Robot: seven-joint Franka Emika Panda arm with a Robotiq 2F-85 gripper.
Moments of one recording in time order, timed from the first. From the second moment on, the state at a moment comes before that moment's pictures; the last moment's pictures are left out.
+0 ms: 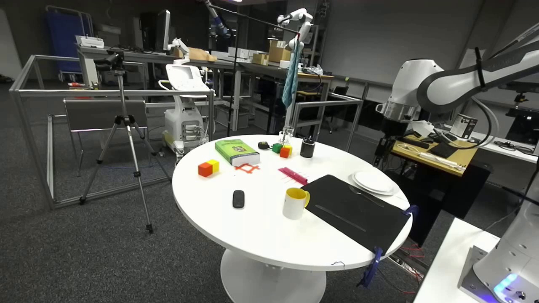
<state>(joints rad) 0.13 -0.36 0.06 -2.56 0.07 2.25 0.01</state>
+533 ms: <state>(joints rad) 0.05 -0.35 -0.03 -2.50 0.07 2.25 -0.03</state>
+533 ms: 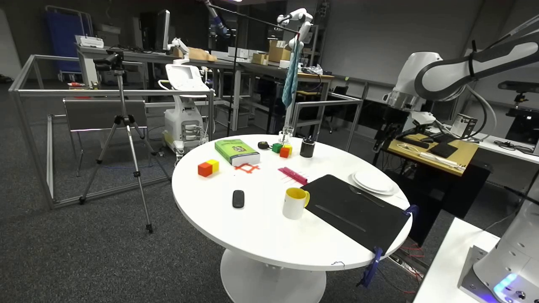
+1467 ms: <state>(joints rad) -0.01 -0.24 -0.14 -2.38 0.07 2.26 -0.17</state>
